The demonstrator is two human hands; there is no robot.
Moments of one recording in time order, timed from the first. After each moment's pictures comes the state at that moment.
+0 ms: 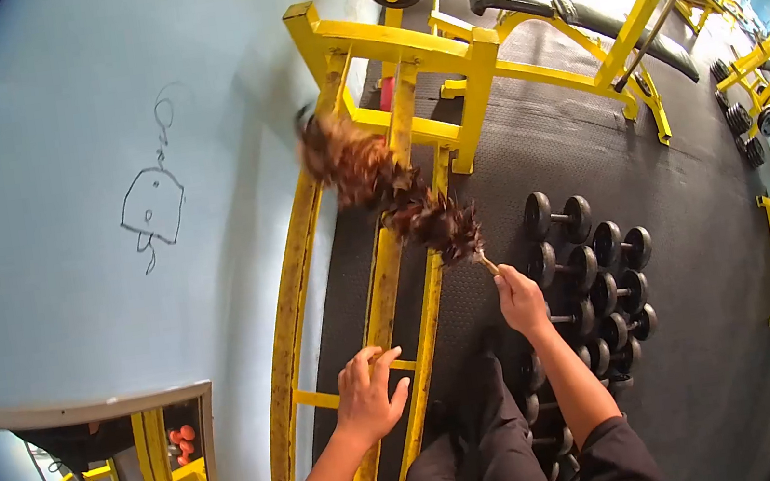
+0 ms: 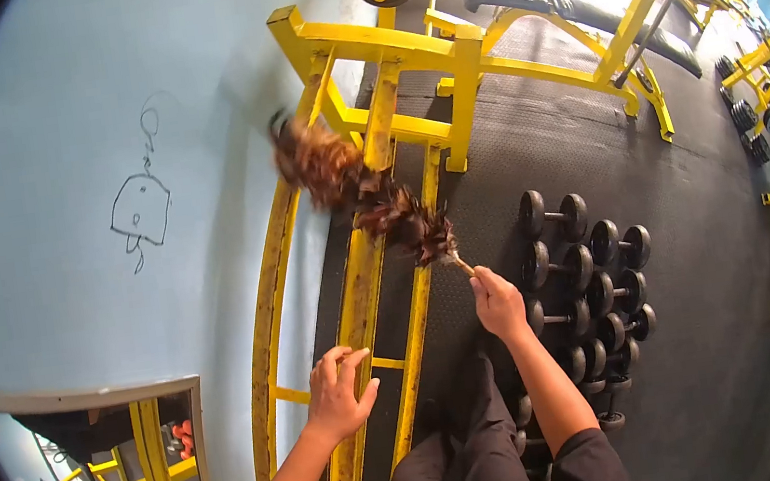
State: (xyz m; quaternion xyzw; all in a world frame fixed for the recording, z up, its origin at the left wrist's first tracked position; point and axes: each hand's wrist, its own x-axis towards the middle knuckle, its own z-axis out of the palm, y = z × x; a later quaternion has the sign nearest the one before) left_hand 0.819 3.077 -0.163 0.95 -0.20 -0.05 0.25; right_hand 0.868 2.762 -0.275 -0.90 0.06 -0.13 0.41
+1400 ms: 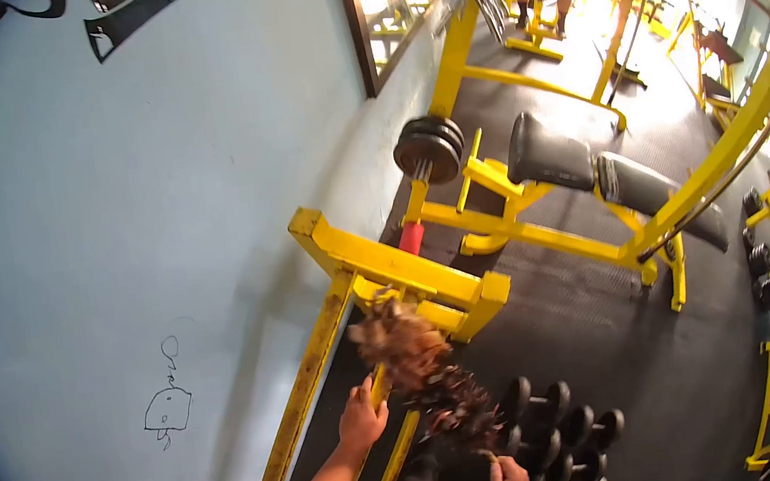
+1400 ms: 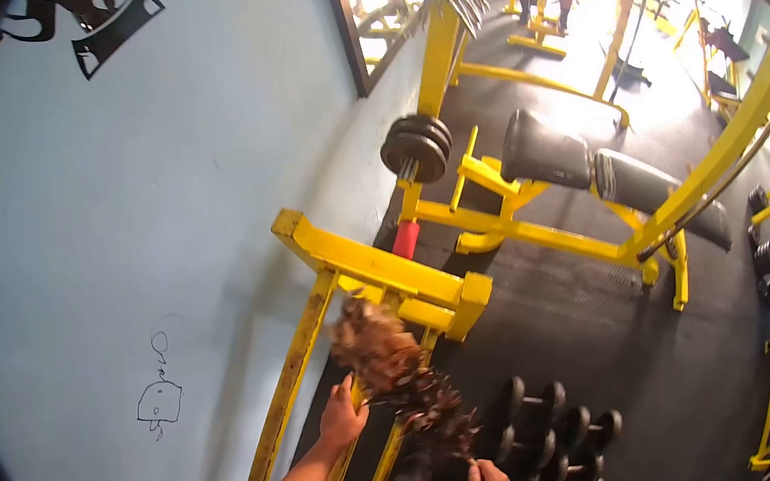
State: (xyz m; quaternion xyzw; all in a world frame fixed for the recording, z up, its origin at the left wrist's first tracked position) left_hand 1.174 2.926 -0.206 0.96 -0.01 -0.05 0.29; right_hand 0.996 2.627 -0.170 -0.86 0.20 0.05 0.47
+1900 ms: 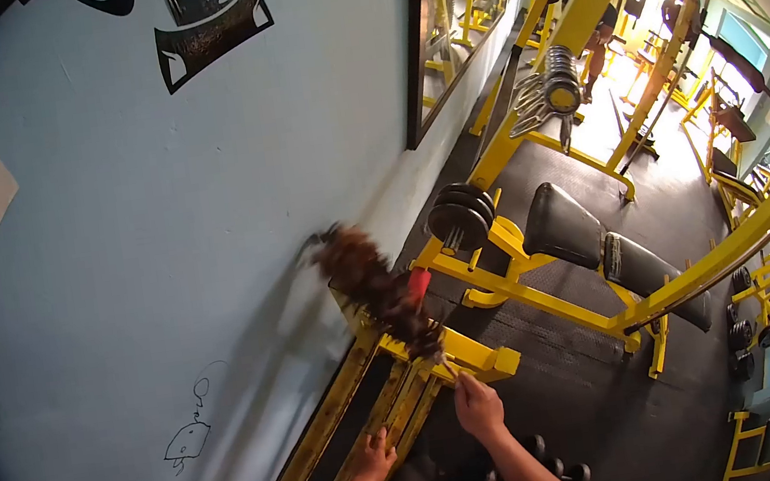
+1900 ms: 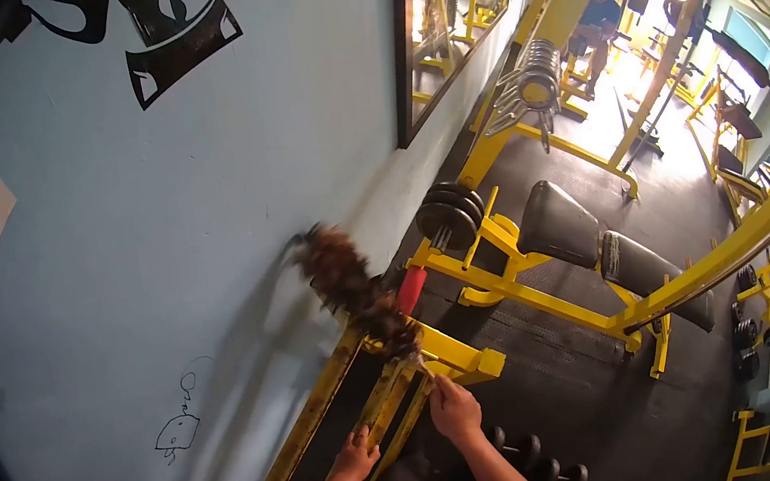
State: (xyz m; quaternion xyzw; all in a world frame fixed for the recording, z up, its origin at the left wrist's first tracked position) left_hand 1.183 2.929 -0.194 0.91 0.11 -0.28 0.27; right_hand 1.311 2.709 -0.046 -0.93 0.01 -0.01 0.37
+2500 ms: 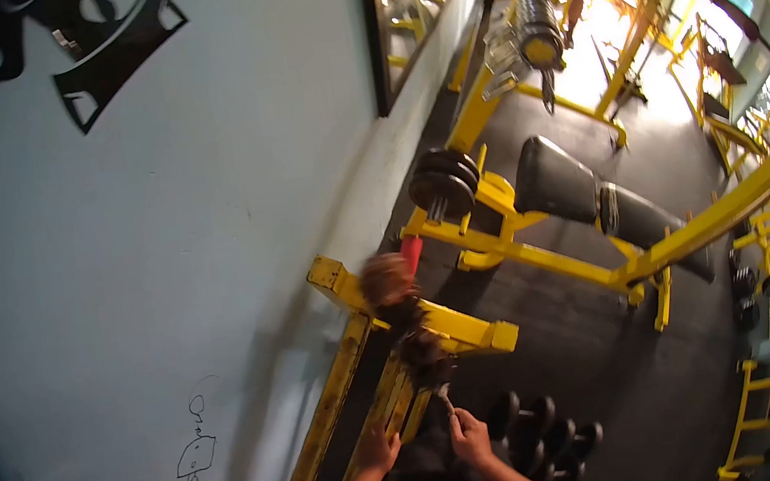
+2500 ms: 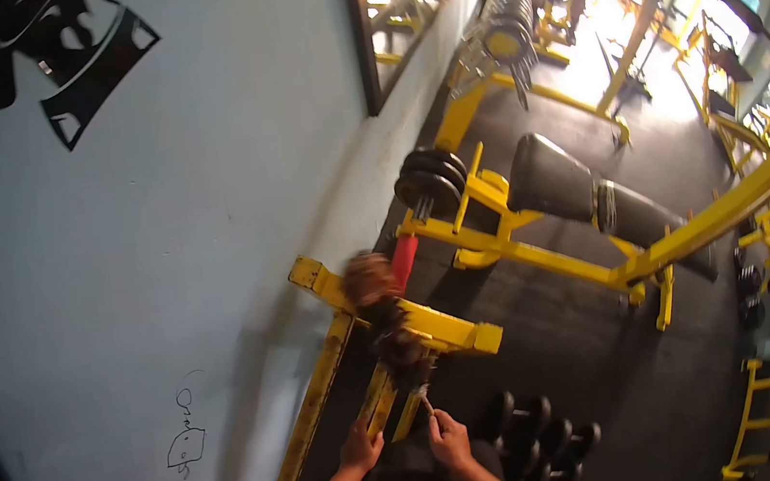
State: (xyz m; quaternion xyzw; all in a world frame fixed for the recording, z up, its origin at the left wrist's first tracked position) left_hand 1.178 2.933 -0.200 0.92 0.08 -0.25 0.28; right_hand 1.214 2.710 -0.126 -0.83 0.16 0.07 0.53
